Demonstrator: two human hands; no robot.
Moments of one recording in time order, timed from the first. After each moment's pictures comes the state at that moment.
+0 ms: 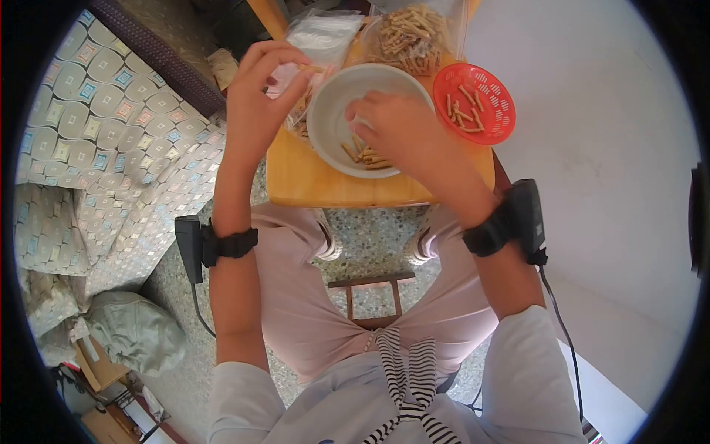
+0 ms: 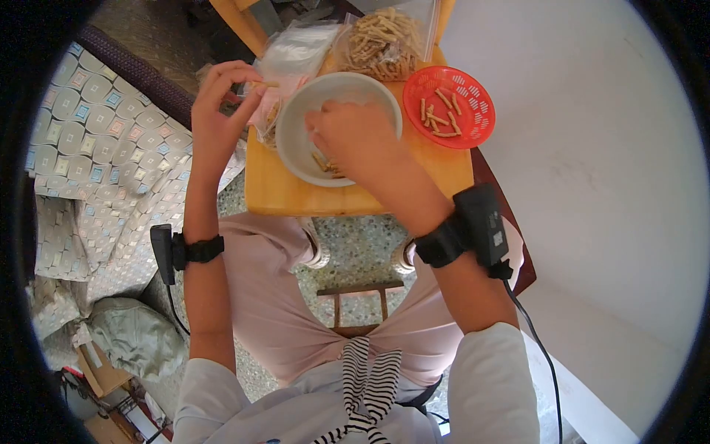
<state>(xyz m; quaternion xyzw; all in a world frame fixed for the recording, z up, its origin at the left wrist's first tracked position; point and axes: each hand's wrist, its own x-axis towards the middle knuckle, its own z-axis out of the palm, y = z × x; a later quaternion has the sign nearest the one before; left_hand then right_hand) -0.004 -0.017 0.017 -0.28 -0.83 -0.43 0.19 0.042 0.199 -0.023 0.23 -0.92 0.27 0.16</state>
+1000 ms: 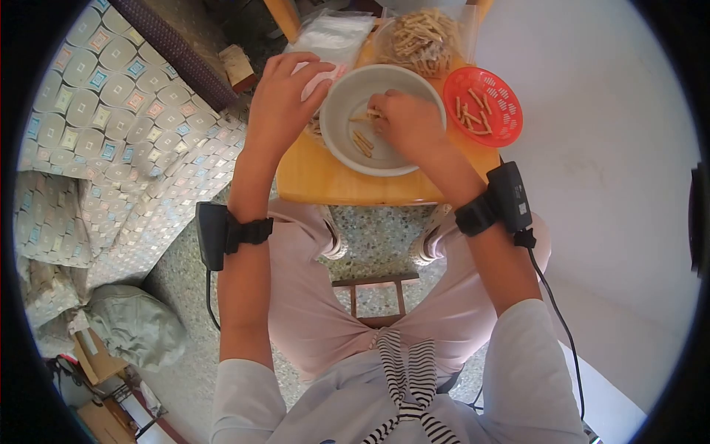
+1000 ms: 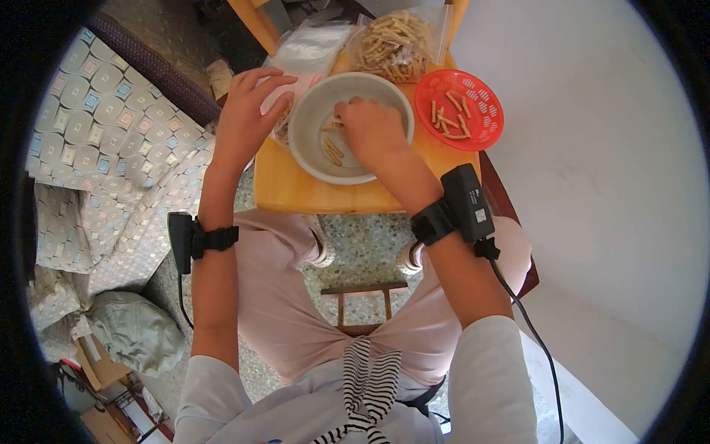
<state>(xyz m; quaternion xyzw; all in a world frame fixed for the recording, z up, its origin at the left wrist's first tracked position) -0.010 -0.021 -0.008 -0.27 -0.91 -0.22 0.21 0.027 0.197 -0.050 0.14 -0.98 0.17 0.01</state>
